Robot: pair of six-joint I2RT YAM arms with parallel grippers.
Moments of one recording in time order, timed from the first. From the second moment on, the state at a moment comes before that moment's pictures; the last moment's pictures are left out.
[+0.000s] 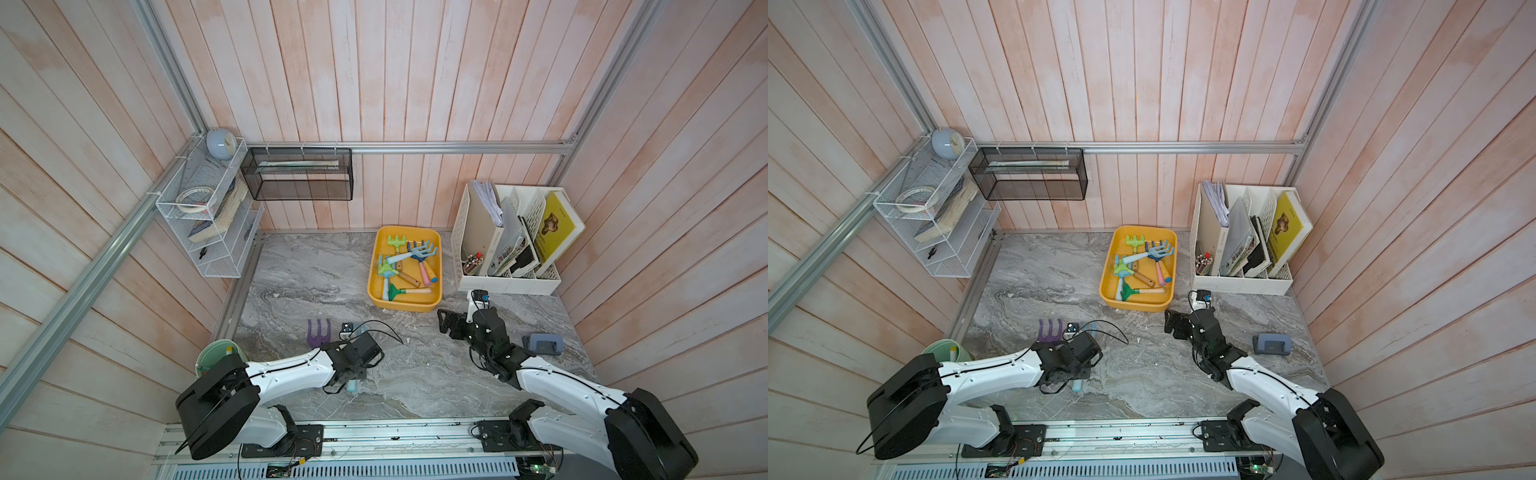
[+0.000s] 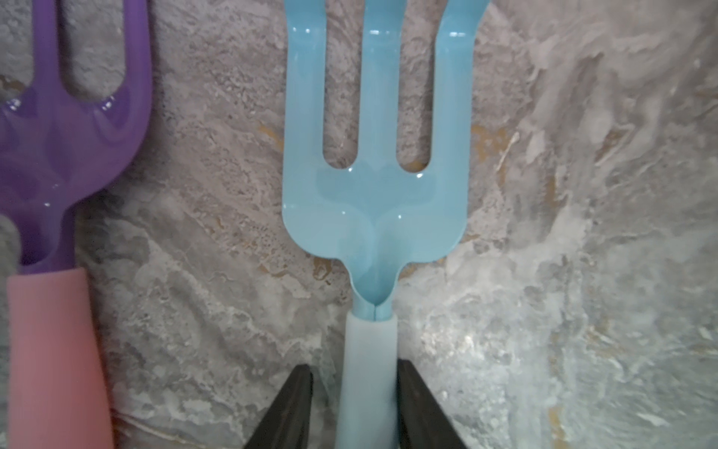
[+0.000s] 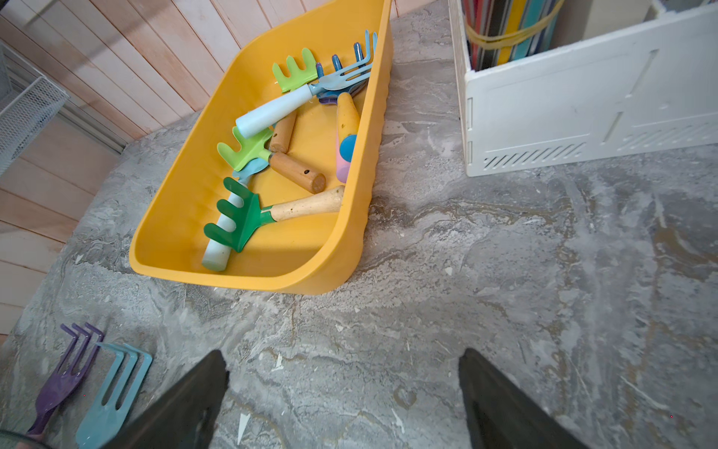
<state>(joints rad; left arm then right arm) -0.91 1.37 0.62 -0.55 -0.29 -0.88 0.56 1.09 0.36 0.24 0.16 0.58</state>
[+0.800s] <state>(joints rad) -0.82 1.35 0.66 -0.57 -0.28 -0.79 0.56 1.03 0.32 0.24 0.19 0.60</state>
